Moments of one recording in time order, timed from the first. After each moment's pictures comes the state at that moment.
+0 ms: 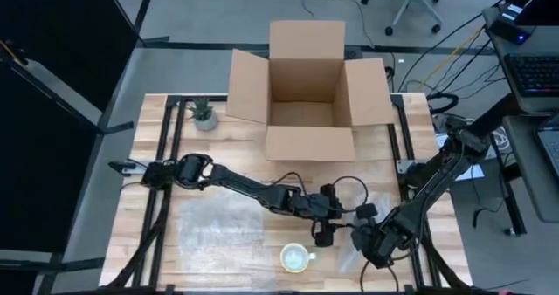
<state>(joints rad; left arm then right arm) -0.24 2.33 1.83 0.12 -0.06 -0.06 0.85 1.51 0.94 -0.76 0.09 0.62</state>
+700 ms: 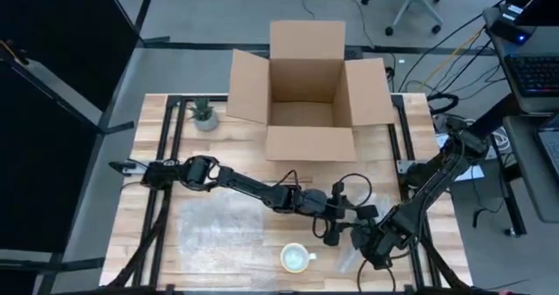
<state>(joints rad) -0.24 2.44 1.84 0.37 0.00 0.07 0.82 1.52 0.93 -0.73 0.05 0.67</state>
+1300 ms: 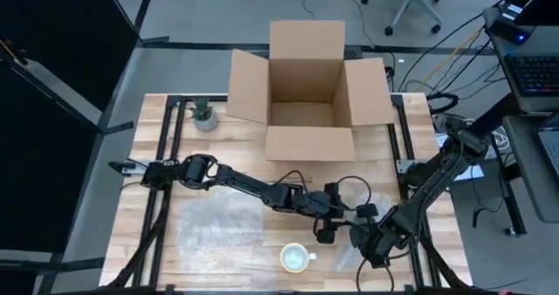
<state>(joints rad) -0.22 2.38 1.83 0.16 -0.04 0.06 0.83 1.52 0.93 -0.75 0.09 0.71</state>
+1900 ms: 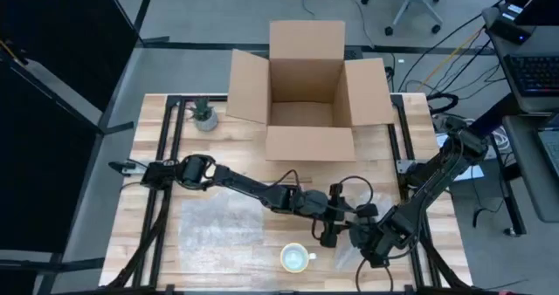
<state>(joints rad) -0.24 2.37 1.84 0.27 -0.01 0.09 0.83 1.52 0.93 -0.75 0.09 0.73</state>
